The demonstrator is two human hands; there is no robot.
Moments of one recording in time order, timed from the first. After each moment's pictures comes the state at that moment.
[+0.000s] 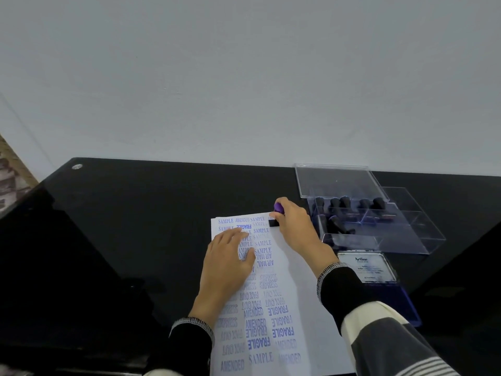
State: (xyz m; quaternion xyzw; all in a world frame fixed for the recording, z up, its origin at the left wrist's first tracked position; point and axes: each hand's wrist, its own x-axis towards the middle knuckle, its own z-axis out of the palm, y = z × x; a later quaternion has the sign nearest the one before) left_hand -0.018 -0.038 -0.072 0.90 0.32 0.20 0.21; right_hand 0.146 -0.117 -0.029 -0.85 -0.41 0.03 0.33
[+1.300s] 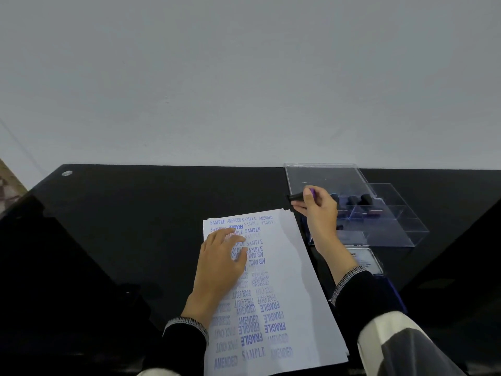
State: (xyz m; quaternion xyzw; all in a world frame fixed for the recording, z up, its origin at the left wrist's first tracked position) left_hand -0.020 -0.040 -0.070 0.91 0.28 0.24 0.19; right_hand 0.164 -0.155 -0.007 -0.68 -0.16 0.07 0.71
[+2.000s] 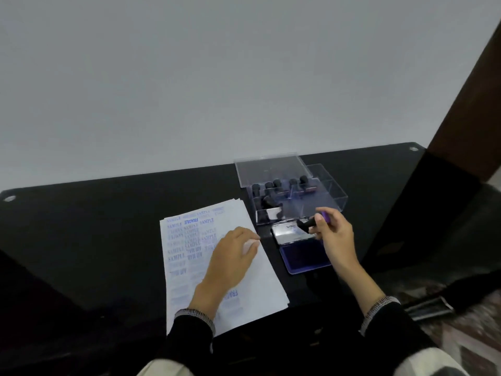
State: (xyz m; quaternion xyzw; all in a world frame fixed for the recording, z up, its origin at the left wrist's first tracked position) left_hand 0.012 -0.140 -0.045 0.92 0.10 0.21 0.32; right_hand 0.132 -0.334 -0.020 -0.74 -0.16 0.00 0.66
